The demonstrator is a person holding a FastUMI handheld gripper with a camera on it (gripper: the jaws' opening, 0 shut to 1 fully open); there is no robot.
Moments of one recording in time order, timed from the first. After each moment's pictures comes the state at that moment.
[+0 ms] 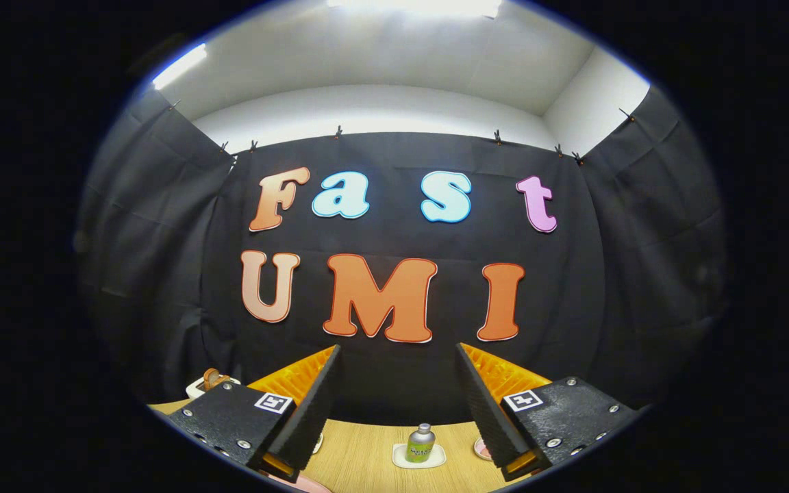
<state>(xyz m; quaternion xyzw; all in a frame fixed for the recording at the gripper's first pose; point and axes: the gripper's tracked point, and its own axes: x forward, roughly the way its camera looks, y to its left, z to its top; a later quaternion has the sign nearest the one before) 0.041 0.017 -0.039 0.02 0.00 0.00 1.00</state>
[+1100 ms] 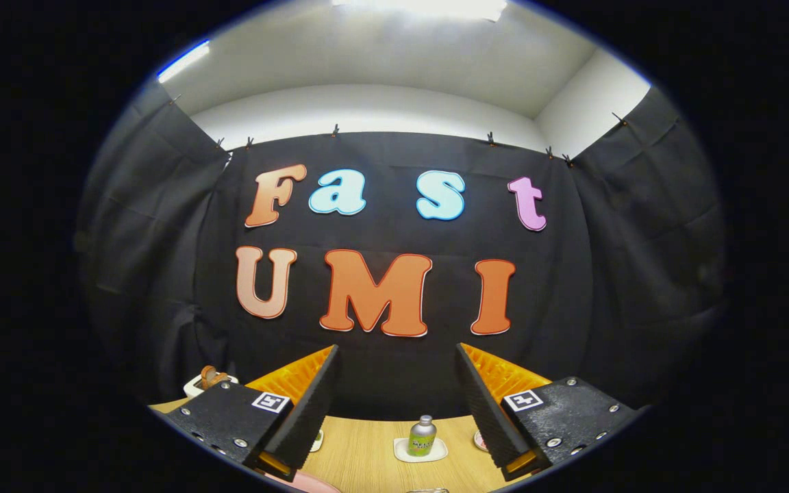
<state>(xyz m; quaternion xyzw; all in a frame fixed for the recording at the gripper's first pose) 0.017 0.029 -0.055 0.02 0.00 -0.01 1.00</state>
